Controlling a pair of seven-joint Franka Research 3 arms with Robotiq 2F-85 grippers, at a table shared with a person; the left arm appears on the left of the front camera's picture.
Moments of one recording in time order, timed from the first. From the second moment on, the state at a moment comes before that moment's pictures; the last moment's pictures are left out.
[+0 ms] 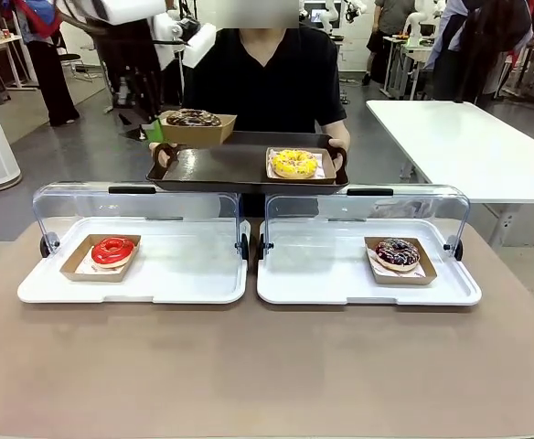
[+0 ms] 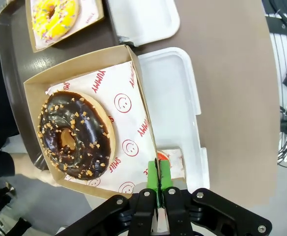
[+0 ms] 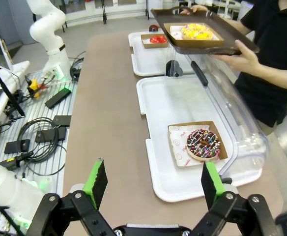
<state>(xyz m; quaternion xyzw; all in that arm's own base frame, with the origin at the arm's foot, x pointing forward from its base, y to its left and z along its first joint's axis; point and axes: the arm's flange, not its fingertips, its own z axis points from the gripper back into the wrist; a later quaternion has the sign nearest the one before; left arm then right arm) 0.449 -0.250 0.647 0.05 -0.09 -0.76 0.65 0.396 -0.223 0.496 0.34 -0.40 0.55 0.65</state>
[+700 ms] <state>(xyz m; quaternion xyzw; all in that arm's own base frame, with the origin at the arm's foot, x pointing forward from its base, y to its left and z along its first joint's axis) 0.538 -0.251 0.598 0.02 -0.05 -0.74 0.67 0.395 -0.224 0.496 0.34 -0.40 0.55 0.65</state>
